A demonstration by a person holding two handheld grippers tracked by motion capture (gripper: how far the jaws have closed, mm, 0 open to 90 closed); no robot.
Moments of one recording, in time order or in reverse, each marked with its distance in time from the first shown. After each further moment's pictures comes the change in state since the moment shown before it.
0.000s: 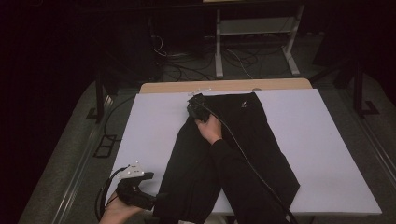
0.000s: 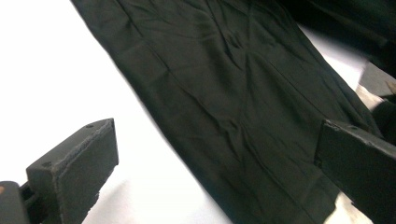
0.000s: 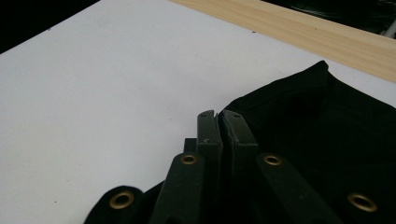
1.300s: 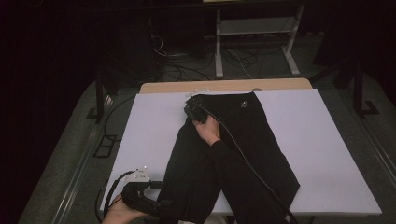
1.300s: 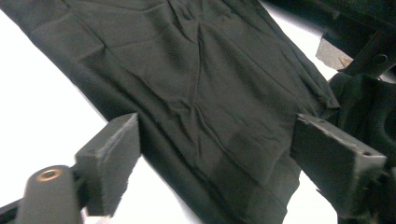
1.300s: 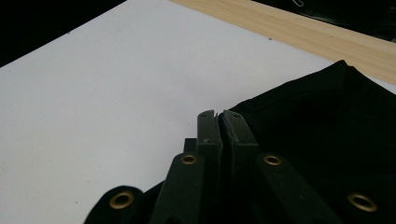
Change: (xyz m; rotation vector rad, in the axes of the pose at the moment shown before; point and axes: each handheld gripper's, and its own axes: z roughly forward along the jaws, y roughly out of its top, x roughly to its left) left arm -0.005 -0.005 0.013 0.061 -0.145 0.044; right arm 0.009 0.000 0.000 -0.018 0.030 -0.015
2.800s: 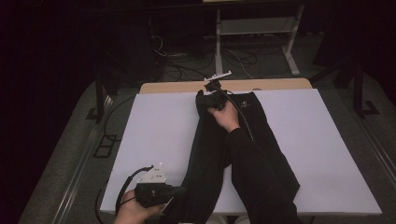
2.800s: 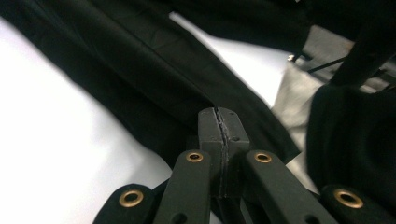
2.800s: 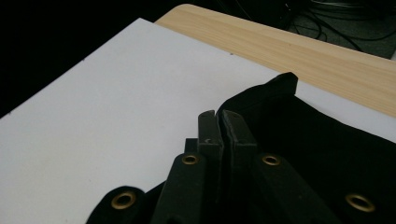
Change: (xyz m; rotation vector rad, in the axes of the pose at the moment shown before) left arm -0.046 0.050 0.012 -0.016 -0.004 0.145; right arm -0.056 0.026 -0.053 0.026 0.089 0.090
